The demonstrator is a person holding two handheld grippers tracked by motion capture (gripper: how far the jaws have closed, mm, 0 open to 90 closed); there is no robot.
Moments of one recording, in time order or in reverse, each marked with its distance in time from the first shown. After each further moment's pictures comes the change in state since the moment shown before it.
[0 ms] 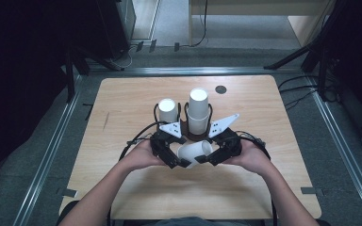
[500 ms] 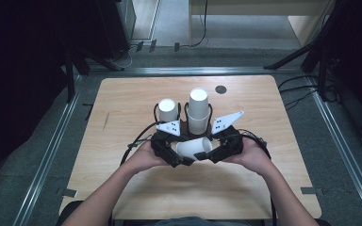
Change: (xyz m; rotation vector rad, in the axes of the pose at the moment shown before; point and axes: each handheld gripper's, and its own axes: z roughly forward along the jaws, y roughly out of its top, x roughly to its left) left arm -0.002 -0.002 0.003 -0.114 -0.034 -0.031; right arm 0.002 0.006 -0.009 -0.081 0.014 0.022
